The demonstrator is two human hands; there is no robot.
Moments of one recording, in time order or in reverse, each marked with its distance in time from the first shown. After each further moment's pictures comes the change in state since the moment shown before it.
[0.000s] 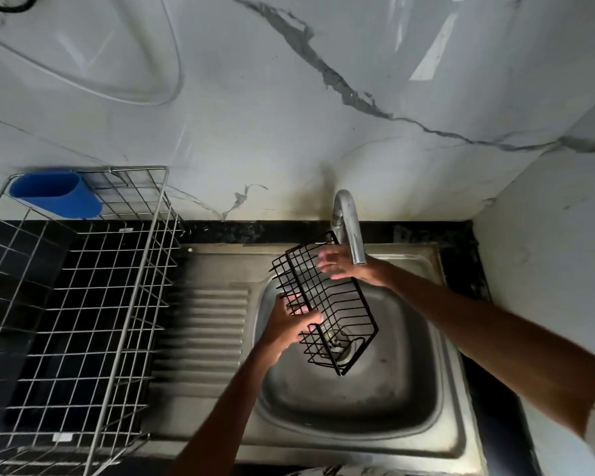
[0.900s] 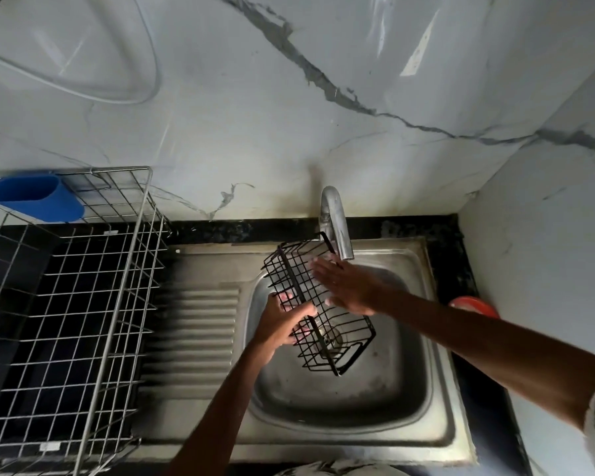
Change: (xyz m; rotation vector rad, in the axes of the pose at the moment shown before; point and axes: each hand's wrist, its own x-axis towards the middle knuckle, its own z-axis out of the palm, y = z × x) left_hand -0.009 0.012 0.006 0.043 0.038 -0.023; right_hand -0.019 0.038 0.013 -1.641 -0.029 -0.239
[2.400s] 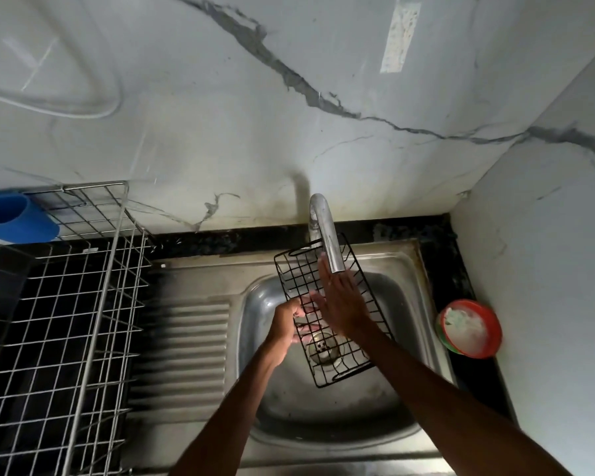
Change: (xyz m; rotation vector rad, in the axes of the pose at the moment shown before) left_hand 0.044 0.004 0.032 -0.259 -0.110 -0.096; right_hand 0.021 -0.044 0.046 0.494 0.257 0.657
